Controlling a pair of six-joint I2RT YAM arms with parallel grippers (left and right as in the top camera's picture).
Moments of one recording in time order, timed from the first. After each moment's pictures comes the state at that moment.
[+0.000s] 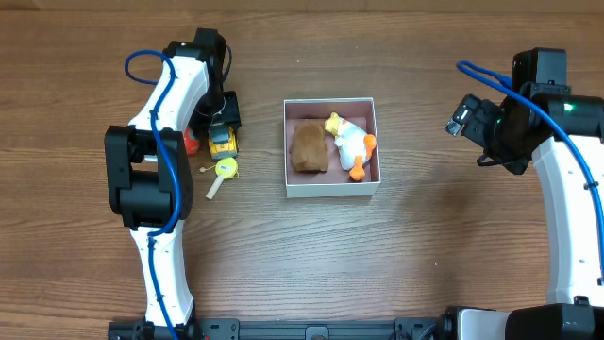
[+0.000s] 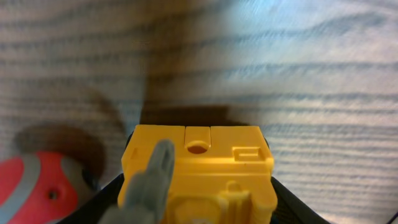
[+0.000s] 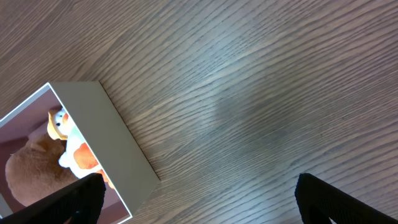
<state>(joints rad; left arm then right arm) -0.10 2.27 1.85 -1.16 0.01 -0.32 -0.08 1.51 1.49 -1.22 -0.04 0.46</state>
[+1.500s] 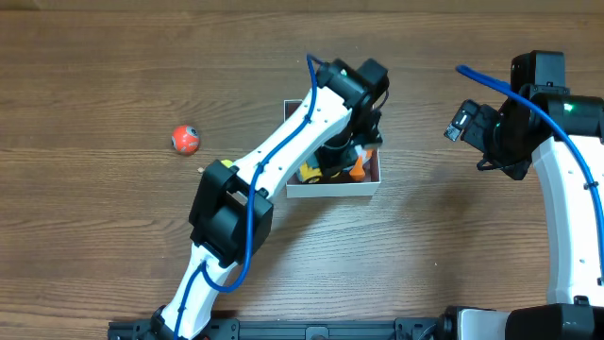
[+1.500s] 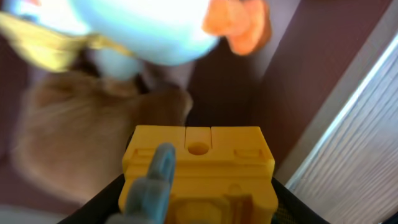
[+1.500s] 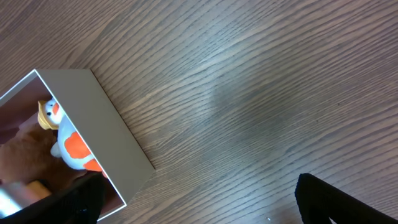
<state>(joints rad) -0.69 2.27 2.12 -1.48 -0.02 0.52 -0.08 1.51 1.49 -1.27 -0.05 0.46</state>
